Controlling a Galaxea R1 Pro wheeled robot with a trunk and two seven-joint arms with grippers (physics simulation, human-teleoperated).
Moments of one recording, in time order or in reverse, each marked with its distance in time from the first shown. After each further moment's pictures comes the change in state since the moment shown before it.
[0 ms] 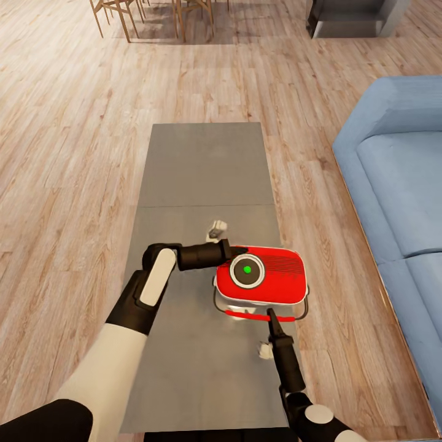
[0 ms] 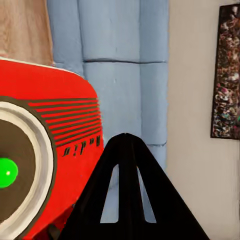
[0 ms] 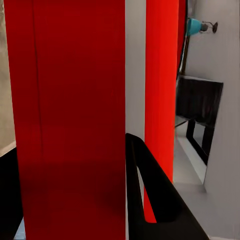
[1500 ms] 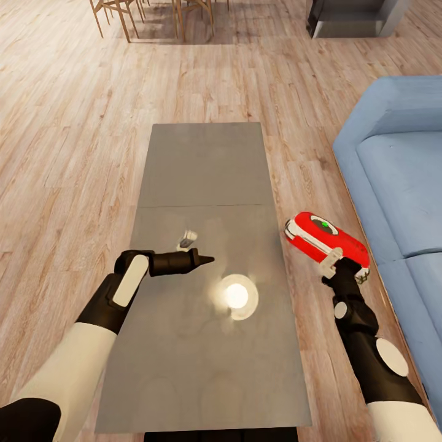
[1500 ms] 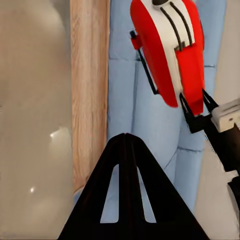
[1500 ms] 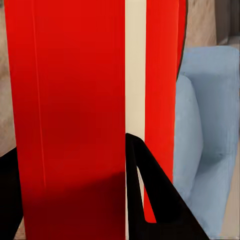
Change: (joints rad) left arm 0.000 0.190 0.002 0.093 0.024 -0.015 -0.005; right arm -0.001 -0.072 -0.732 -0.953 -0.001 0.003 1.465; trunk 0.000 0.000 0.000
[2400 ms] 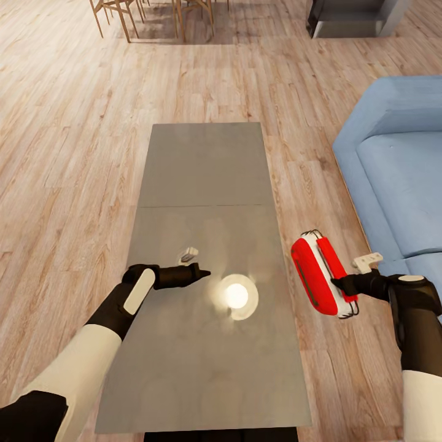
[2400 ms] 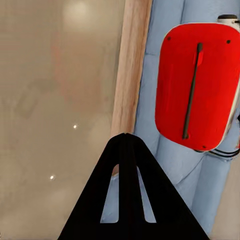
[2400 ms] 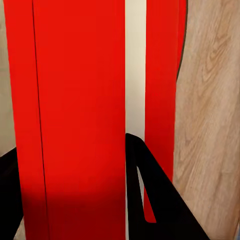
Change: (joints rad) left arm 0.000 -0.010 -0.016 0.211 -0.088 -0.146 -0.006; right arm -0.124 -0.105 -0.267 -0.072 -0.480 0.498 0.778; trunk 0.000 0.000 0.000
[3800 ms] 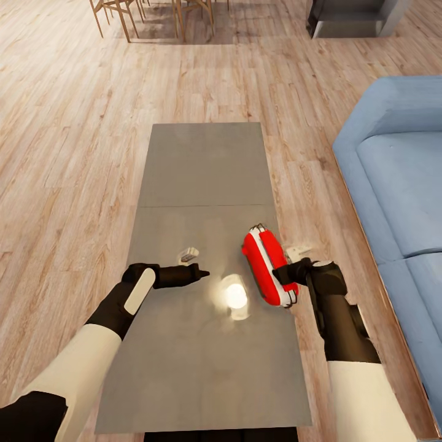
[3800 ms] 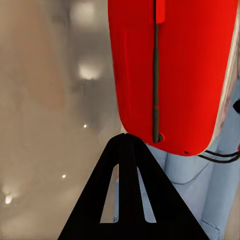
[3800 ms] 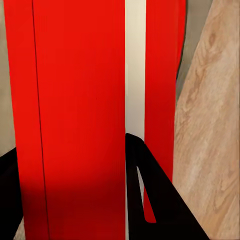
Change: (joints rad) left arm 0.000 0.000 -0.002 -0.017 -0.054 0.003 -0.001; right arm -0.055 0.288 0.294 -0.011 0.043 0.158 -0.247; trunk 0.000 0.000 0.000
